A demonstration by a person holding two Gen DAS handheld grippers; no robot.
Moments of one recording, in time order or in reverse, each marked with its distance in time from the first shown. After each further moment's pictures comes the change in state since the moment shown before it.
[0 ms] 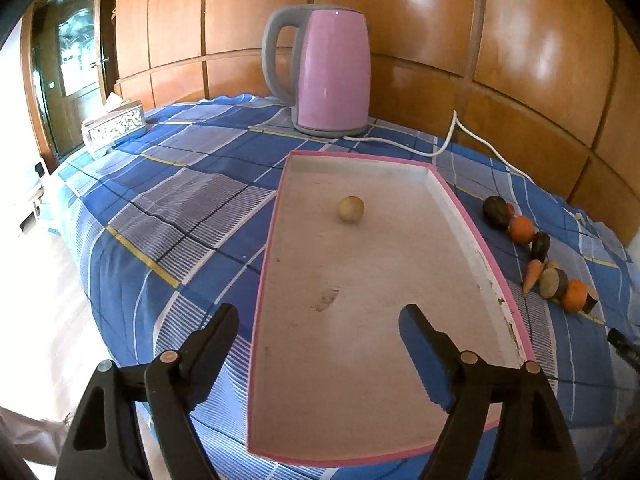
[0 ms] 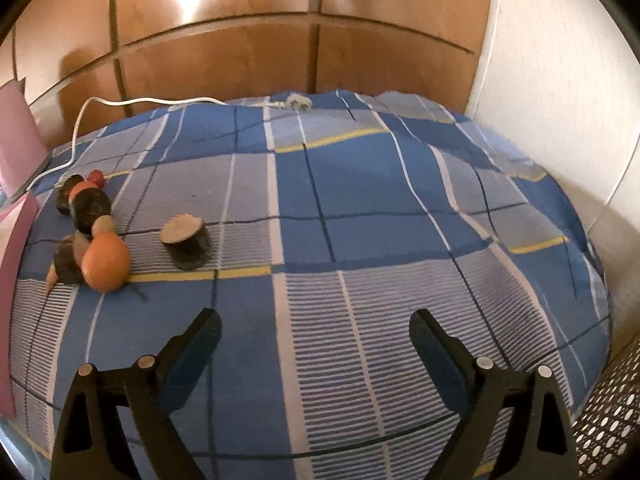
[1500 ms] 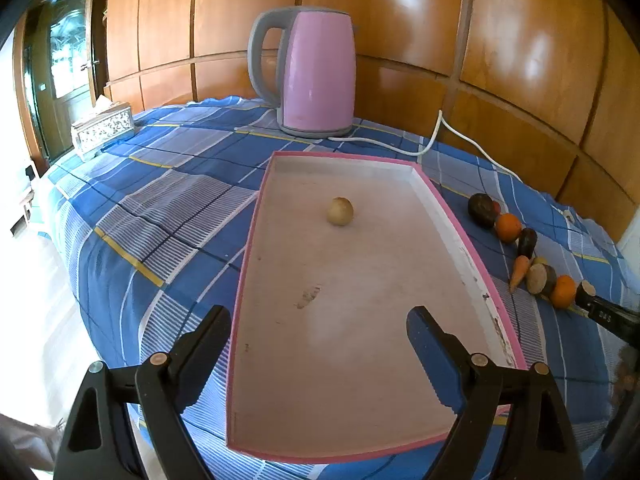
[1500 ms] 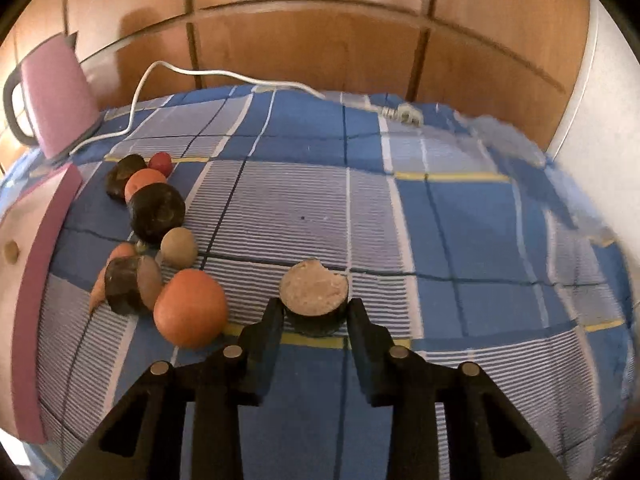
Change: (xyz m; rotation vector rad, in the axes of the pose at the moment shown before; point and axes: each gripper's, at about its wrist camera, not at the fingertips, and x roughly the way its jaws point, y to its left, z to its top) left arm -0.002 -0.012 -0.004 0.021 -0.008 -0.035; right arm 0.023 0.069 0.038 -0.191 0.036 0.148
